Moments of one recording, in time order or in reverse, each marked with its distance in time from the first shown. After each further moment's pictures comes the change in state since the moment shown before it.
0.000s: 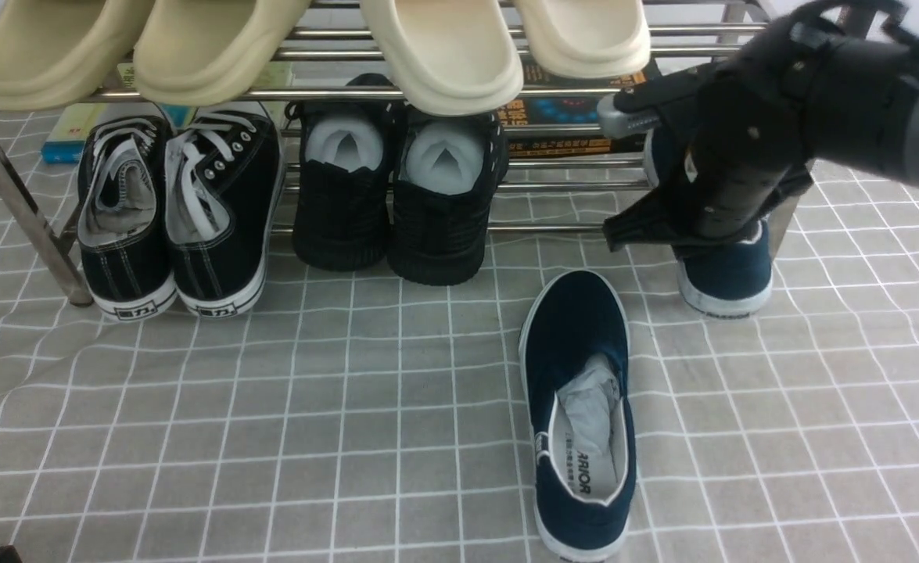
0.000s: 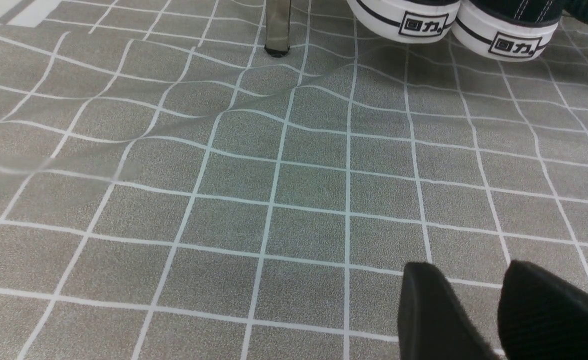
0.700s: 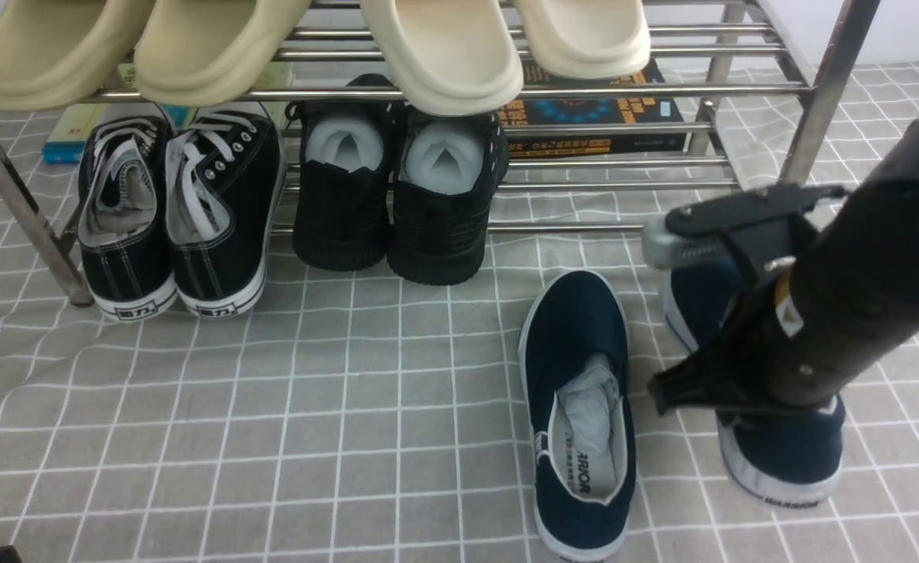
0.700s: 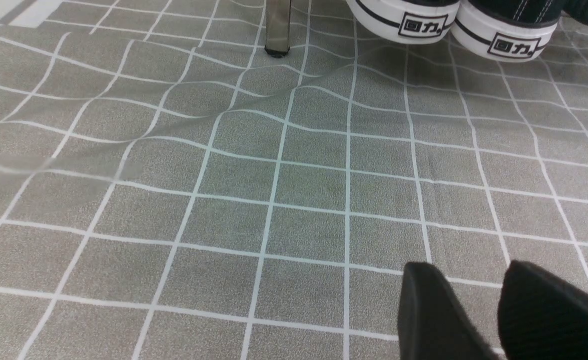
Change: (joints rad) right arm 0.149 -0.354 0.459 0.148 -0.006 0.083; left arm 0.000 0.000 0.000 0.000 0.000 0.000
